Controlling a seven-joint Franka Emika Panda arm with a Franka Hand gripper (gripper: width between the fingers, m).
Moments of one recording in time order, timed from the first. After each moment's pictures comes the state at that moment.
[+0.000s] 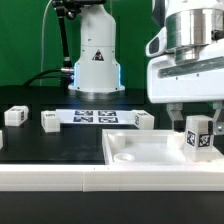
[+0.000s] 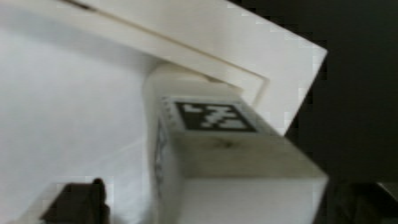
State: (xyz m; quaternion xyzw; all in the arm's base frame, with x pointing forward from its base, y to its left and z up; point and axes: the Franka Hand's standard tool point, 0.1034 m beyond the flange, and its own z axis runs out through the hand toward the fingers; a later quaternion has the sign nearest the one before) arm 0.624 0.110 0.071 -0.86 0.50 -0.11 0.08
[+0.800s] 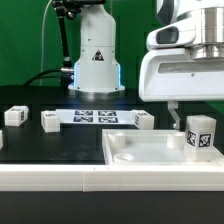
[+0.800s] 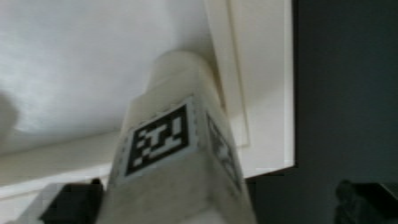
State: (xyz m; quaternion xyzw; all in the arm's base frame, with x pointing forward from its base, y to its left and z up) arm 0.623 0.132 0.073 -0.99 0.09 -0.14 0.02
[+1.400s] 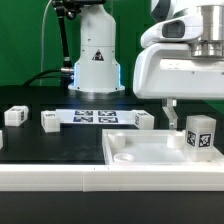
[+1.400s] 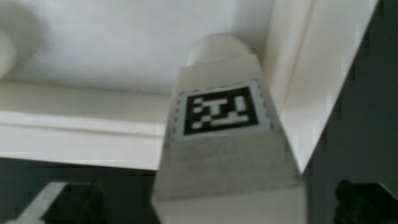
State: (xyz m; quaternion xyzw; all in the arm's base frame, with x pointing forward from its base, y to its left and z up) arm 0.629 0.117 0.077 -0.99 -0.05 -0.15 -0.01
